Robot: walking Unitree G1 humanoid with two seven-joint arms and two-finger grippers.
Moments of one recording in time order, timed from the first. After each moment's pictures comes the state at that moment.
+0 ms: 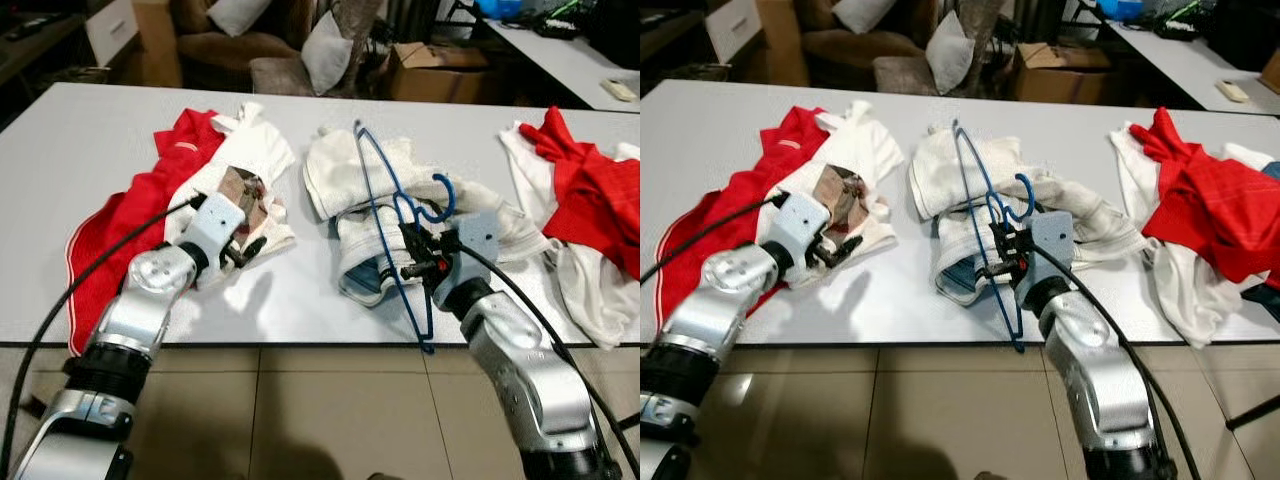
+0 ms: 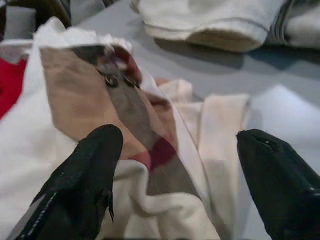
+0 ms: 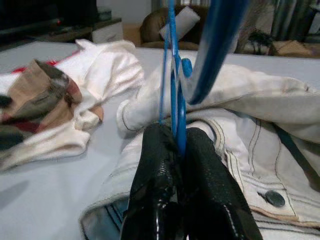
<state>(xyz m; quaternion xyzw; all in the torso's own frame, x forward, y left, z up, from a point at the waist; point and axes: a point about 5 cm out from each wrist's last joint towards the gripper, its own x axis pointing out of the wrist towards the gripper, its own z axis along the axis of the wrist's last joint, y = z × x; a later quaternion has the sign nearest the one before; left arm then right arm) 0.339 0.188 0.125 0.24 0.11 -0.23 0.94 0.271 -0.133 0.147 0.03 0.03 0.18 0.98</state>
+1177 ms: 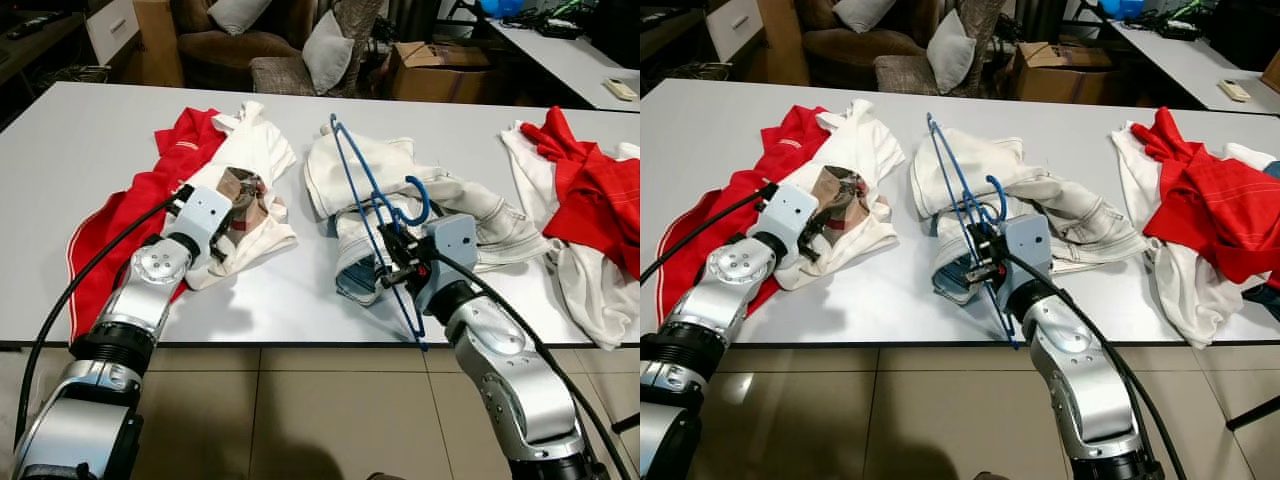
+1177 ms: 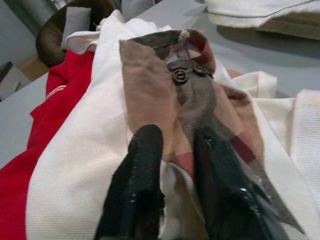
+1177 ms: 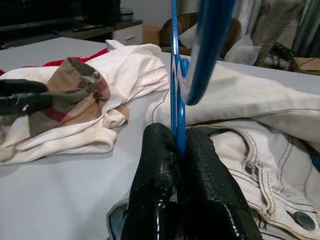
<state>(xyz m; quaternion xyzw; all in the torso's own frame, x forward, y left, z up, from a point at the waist) 0.359 0.207 0.124 0.26 0.08 -0.14 0.95 0.266 -0.115 0.146 -0.01 0.02 0.22 0.98</state>
